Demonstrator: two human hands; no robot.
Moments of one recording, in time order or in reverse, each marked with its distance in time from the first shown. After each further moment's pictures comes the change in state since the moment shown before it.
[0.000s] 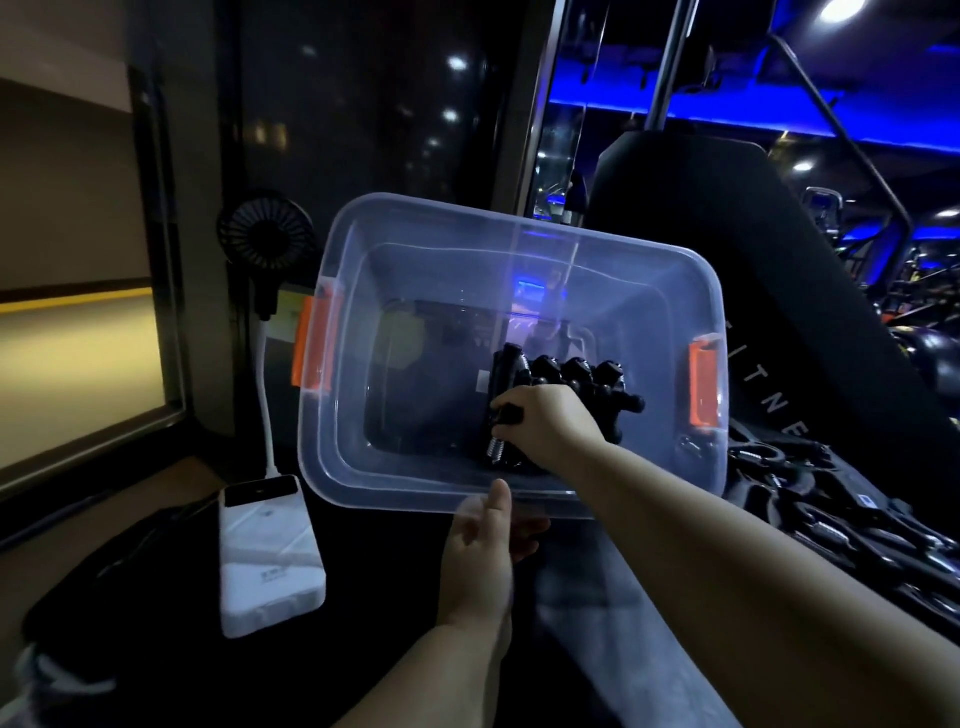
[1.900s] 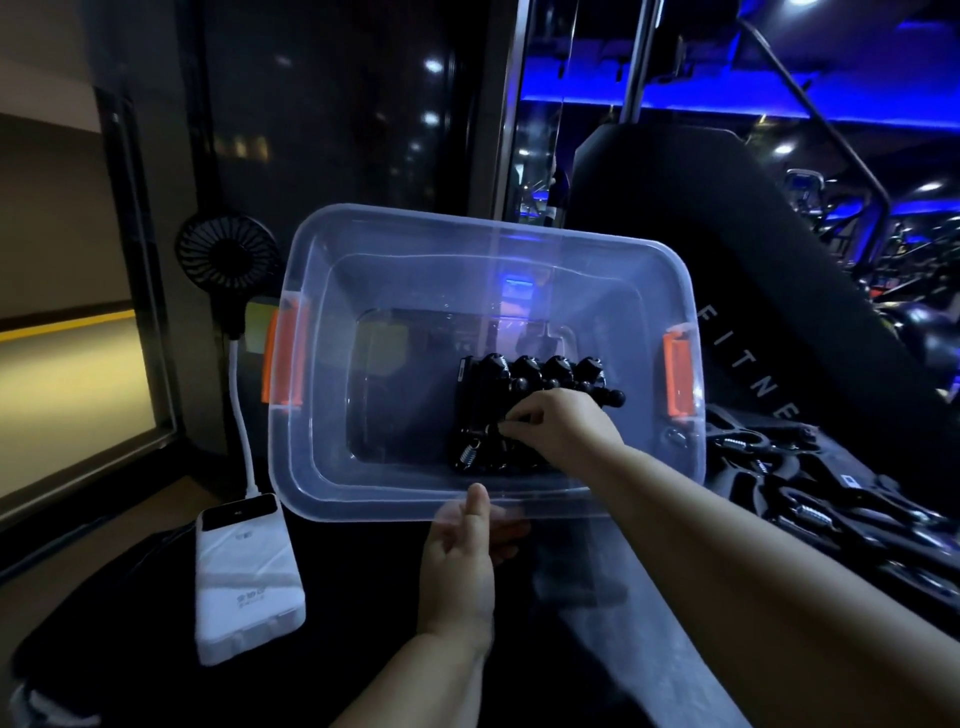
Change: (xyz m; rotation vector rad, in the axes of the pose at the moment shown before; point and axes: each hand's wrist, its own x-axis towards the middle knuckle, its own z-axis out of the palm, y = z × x) left_hand 0.004 -0.004 -0.003 0.103 0.025 0.051; right_hand -0.010 0.030 -0.015 0.046 -0.001 0.106
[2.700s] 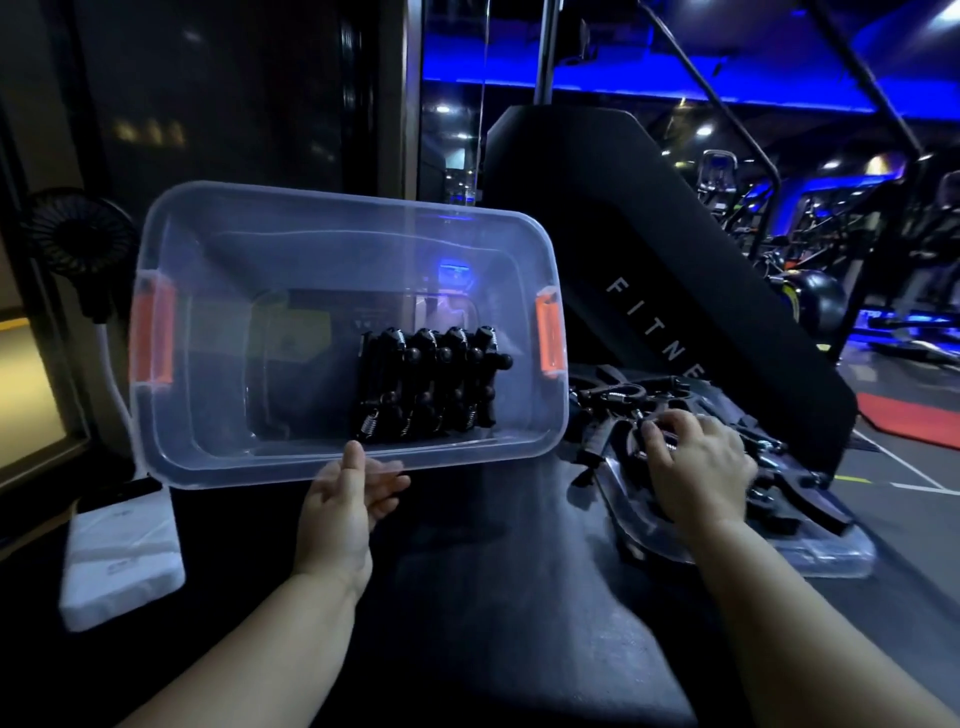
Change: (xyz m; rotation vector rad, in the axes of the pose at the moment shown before) left_hand -0.006 0.007 0.007 0.044 0.003 0.071; right_hand -0.148 0.183 -0.060 -0.159 0.496 0.503
